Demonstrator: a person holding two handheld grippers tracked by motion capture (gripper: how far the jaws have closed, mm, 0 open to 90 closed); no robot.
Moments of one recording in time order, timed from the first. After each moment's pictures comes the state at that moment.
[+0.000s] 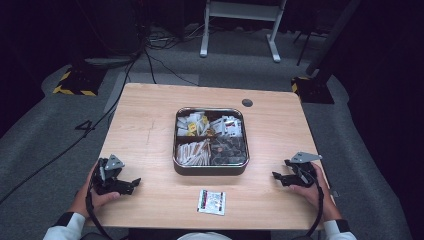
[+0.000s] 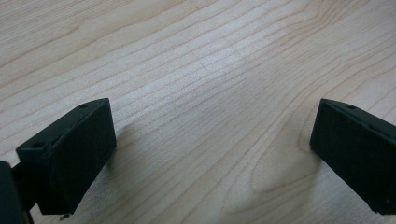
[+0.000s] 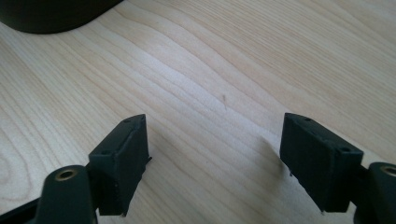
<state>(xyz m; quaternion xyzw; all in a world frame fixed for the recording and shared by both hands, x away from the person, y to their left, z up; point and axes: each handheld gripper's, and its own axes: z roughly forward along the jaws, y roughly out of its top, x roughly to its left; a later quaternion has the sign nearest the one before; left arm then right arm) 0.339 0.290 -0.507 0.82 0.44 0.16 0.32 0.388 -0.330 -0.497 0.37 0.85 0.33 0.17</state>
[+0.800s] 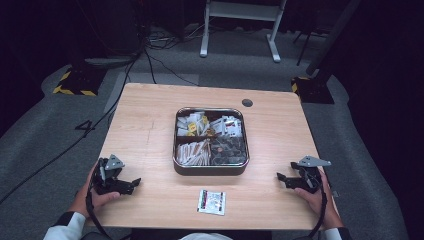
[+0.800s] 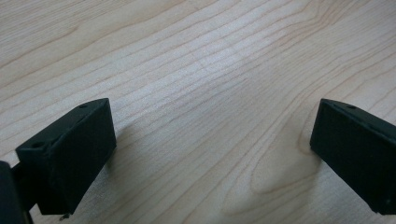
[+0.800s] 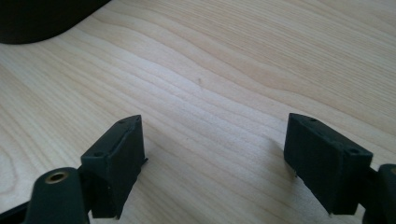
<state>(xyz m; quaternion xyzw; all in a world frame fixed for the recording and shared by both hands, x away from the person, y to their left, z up) 0.340 0.290 -0.507 0.82 0.44 0.16 0.32 0.378 -0.345 -0.504 0.42 0.81 0.36 0.19</state>
